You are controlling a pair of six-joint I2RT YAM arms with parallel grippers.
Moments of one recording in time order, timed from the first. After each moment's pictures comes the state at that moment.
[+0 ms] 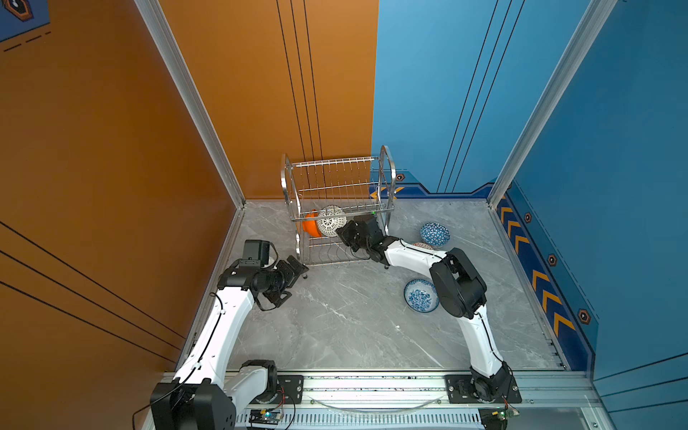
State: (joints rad) left arm -0.02 1.09 0.91 -0.87 0.41 -0.94; right arm 0.69 2.21 1.64 0.14 -0.09 1.32
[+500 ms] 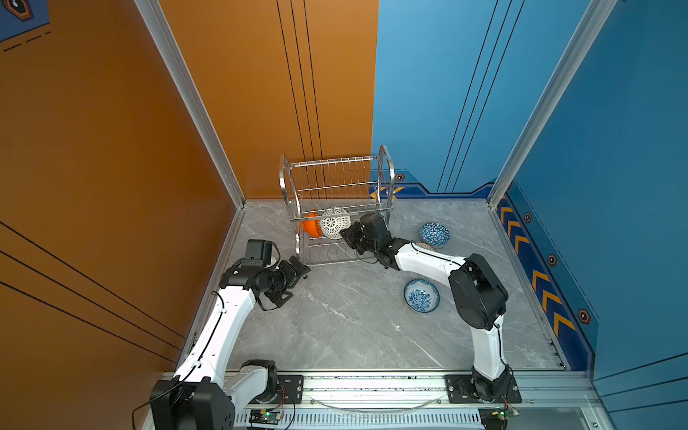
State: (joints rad) left arm -0.04 1.10 0.91 -0.87 0.41 -0.94; right arm 0.72 2.01 1.47 0.11 -0.09 1.30
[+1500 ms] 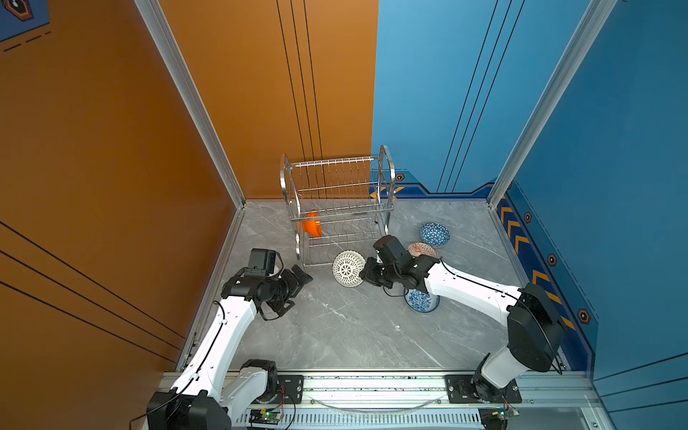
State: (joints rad) left arm -0.09 1.01 0.81 -0.86 0.39 -0.97; right arm 0.81 1.62 1.16 -0.41 -0.15 0.99
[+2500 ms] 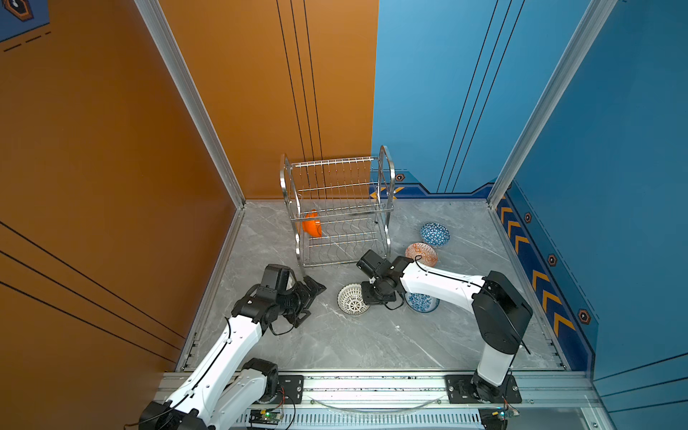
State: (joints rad) left arm -0.25 0.90 0.61 -0.63 0.42 -1.18; right arm 0.87 1.82 1.30 -0.74 -0.07 0.72
